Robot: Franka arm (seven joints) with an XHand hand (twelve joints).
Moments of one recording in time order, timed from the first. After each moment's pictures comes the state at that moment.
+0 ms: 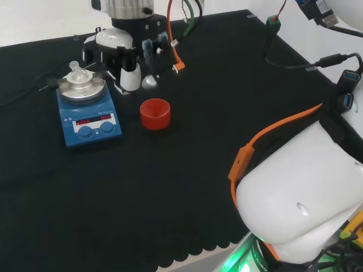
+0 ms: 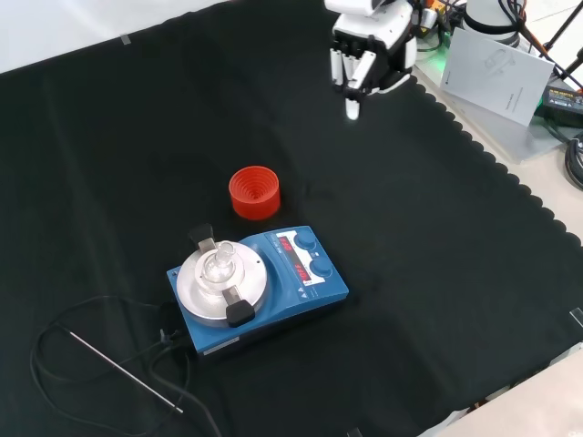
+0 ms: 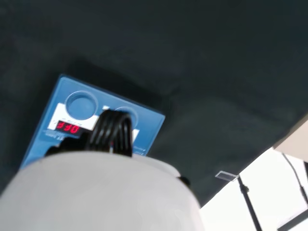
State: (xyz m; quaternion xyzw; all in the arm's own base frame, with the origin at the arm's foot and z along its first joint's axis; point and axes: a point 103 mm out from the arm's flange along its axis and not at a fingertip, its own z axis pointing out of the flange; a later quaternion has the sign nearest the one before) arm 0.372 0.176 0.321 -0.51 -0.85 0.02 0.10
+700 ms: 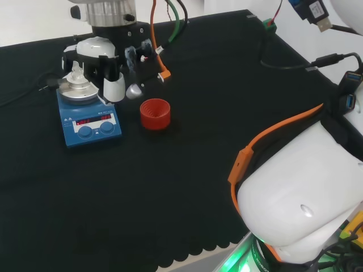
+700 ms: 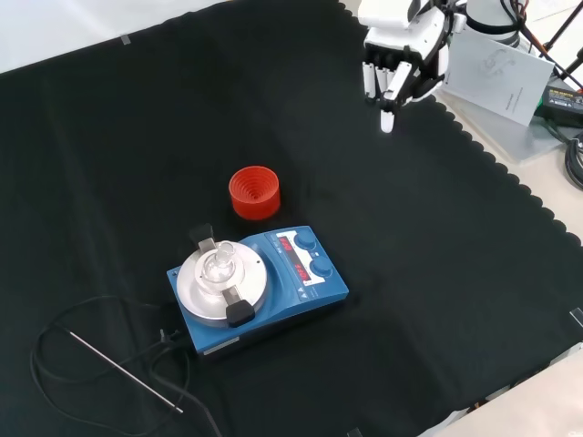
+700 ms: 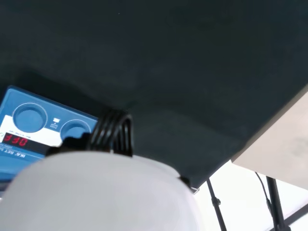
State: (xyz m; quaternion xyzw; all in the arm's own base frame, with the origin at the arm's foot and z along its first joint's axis) arm 0.349 0.215 0.322 -0.49 -0.86 0.03 0.13
